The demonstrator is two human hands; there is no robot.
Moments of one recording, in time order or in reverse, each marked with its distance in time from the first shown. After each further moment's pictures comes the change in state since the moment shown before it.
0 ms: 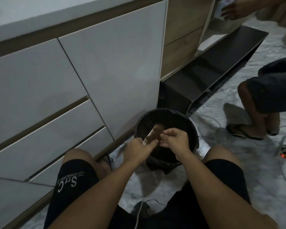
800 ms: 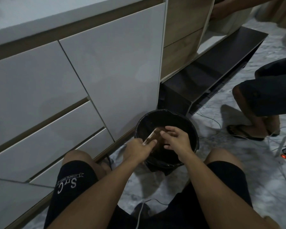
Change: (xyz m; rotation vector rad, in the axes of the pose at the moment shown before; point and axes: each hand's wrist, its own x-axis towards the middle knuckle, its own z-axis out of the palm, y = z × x) left_hand 0.004 0.002 -0.003 0.040 -0.030 -0.021; right_hand 0.007 0.002 -0.007 0.001 -0.054 -0.010
